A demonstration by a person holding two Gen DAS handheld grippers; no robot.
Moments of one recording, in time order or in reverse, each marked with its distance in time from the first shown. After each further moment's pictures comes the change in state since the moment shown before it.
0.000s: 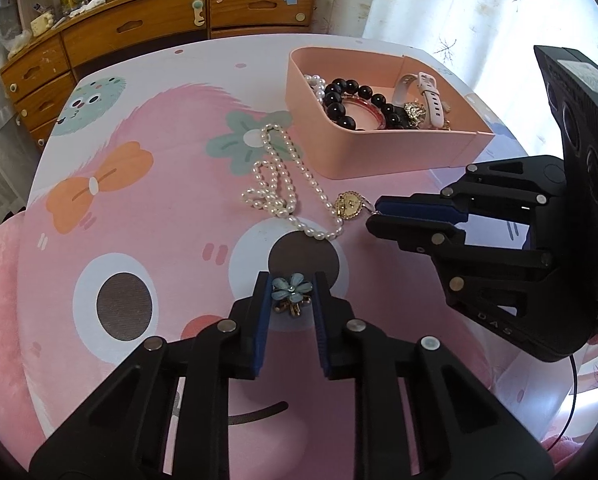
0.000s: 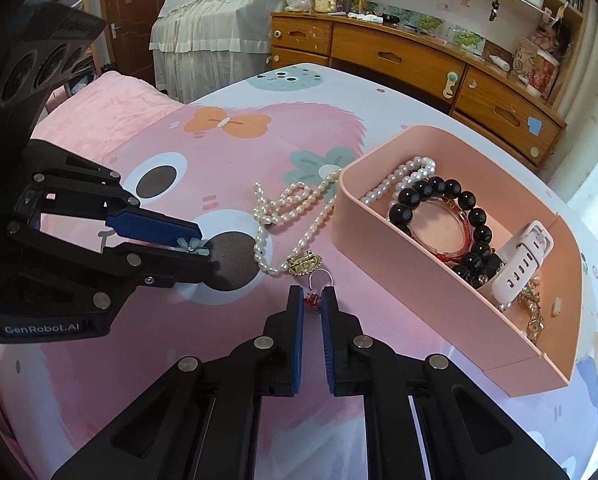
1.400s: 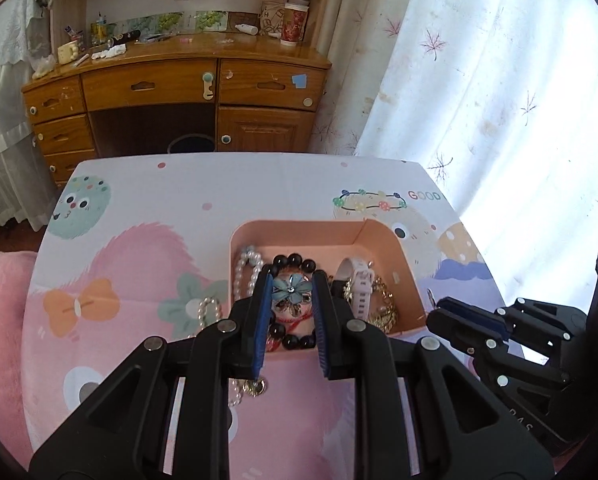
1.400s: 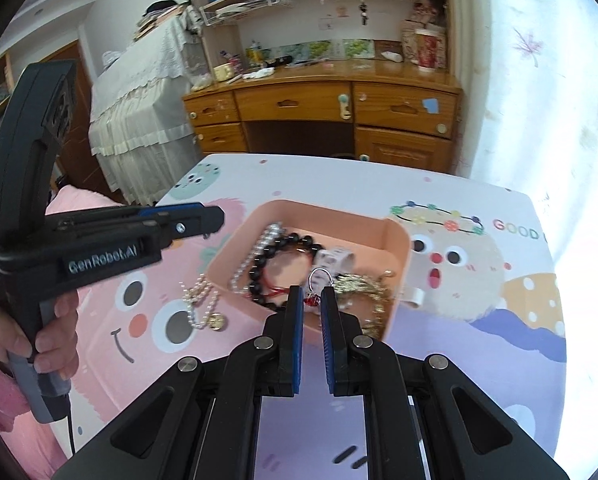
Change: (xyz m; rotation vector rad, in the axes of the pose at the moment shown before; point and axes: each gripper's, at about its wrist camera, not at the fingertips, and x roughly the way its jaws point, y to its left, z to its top) left arm -0.044 -0.066 0.130 -0.133 -0.227 0.013; right arm -0.169 -0.129 -0.022 0.392 -0.162 -0.084
